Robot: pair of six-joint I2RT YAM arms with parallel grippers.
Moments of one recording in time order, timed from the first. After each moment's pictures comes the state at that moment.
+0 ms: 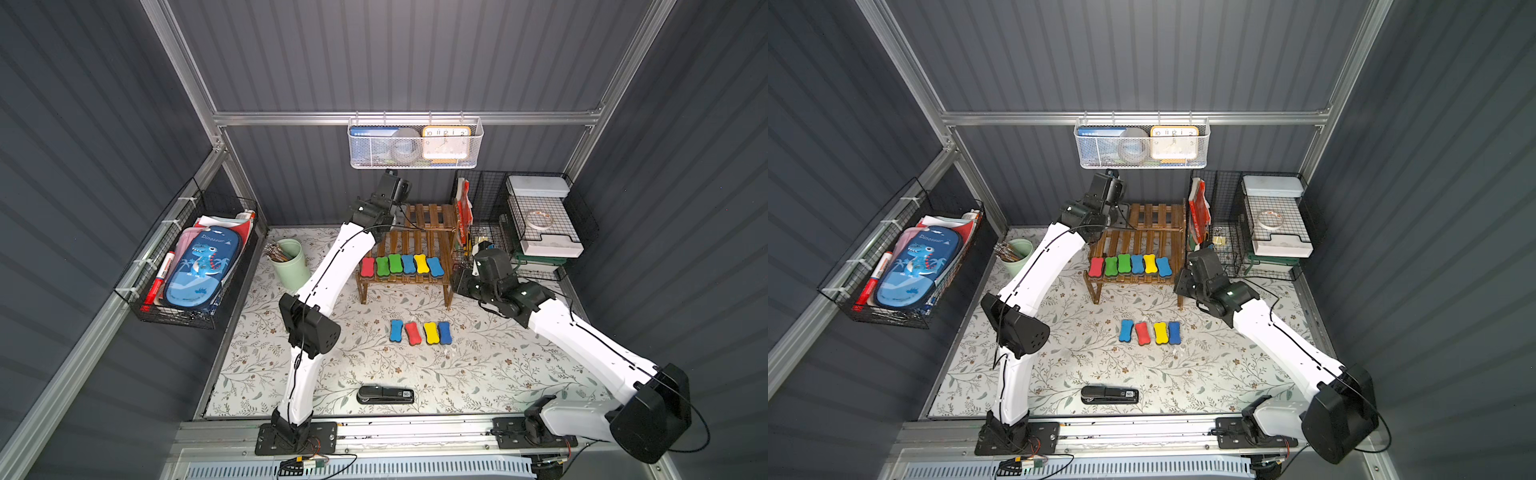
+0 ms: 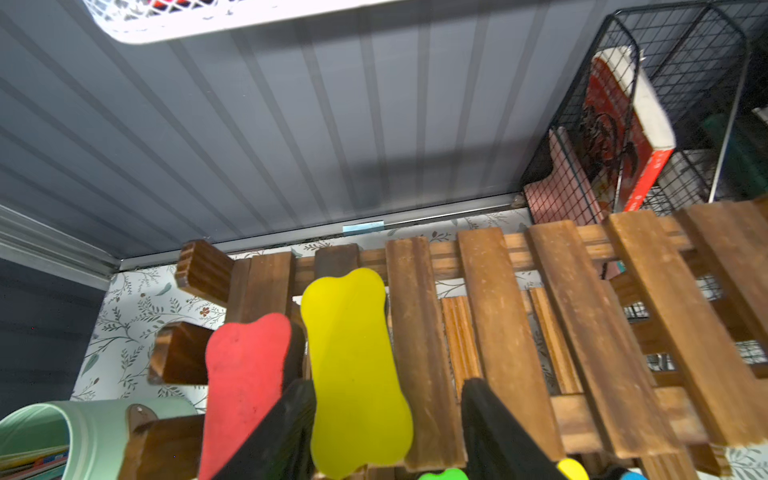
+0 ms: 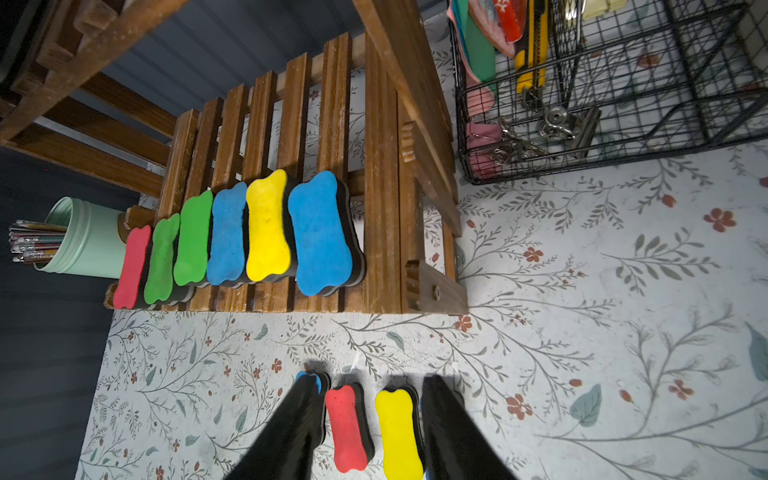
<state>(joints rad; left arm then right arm) -0.61 2.16 2.46 -0.96 -0.39 -0.16 0.50 1.28 1.06 -0.48 0.08 0.68</state>
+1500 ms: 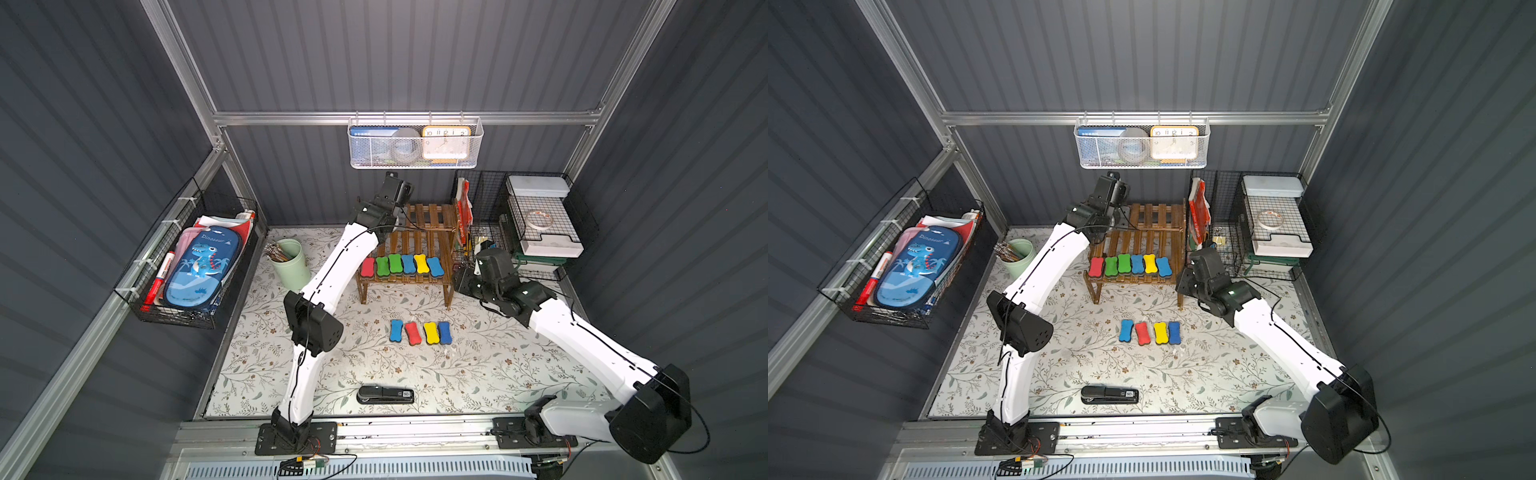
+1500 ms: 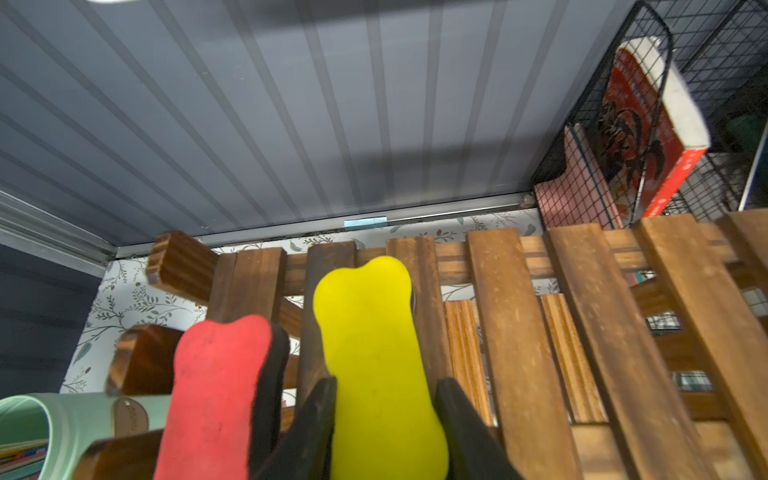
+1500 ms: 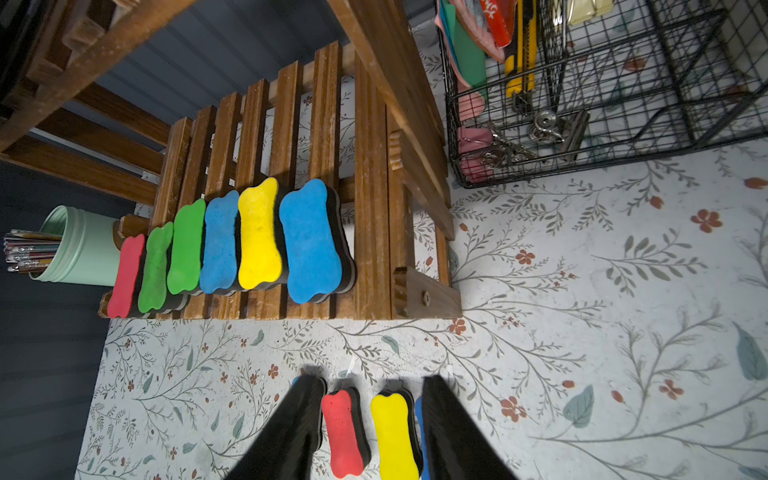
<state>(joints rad) -0.61 2.17 2.45 -0.95 -0.40 -0.21 0.48 1.28 1.06 -0.48 0.08 0.68</state>
